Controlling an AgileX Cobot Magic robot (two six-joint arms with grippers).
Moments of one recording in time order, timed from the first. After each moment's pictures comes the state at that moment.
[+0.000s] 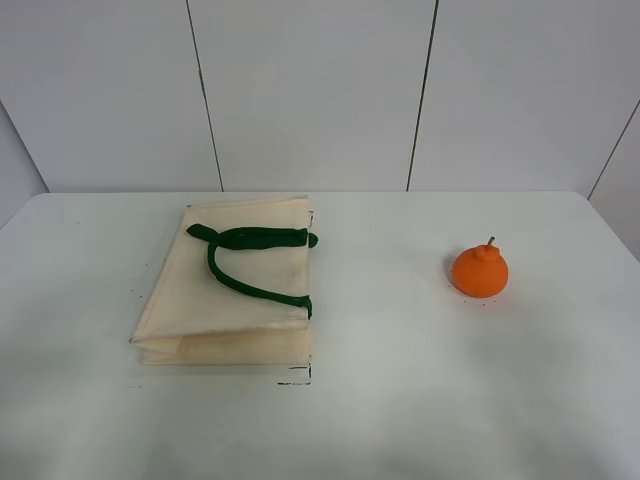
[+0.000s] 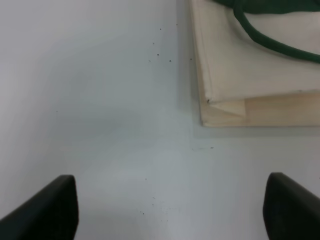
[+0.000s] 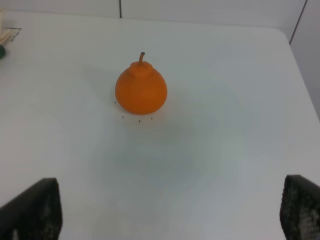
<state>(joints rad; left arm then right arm) -0.01 0.00 -0.50 0.04 1.06 -0.03 0.02 0.00 -0.49 -0.02 1.03 0.02</state>
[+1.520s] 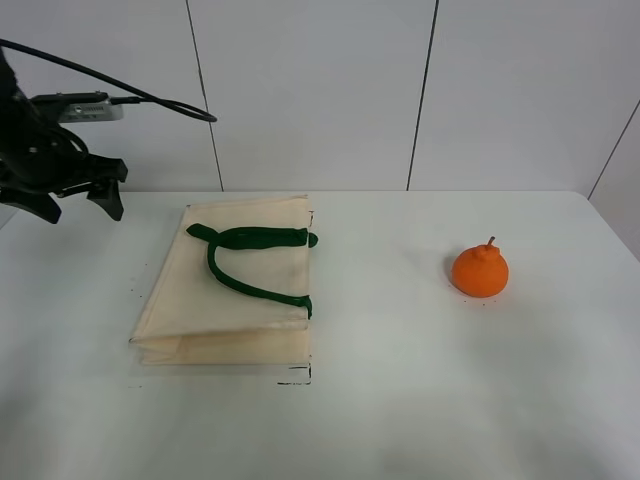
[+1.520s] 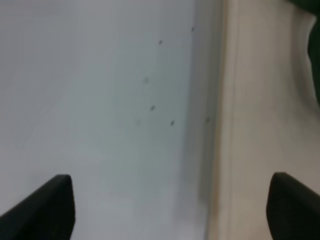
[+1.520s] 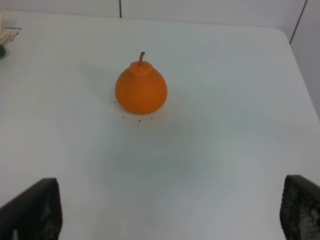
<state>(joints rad) -0.03 1.82 -1.47 0.04 0.93 -0.09 0.02 0.00 -0.49 -0.02 1.03 0.02</state>
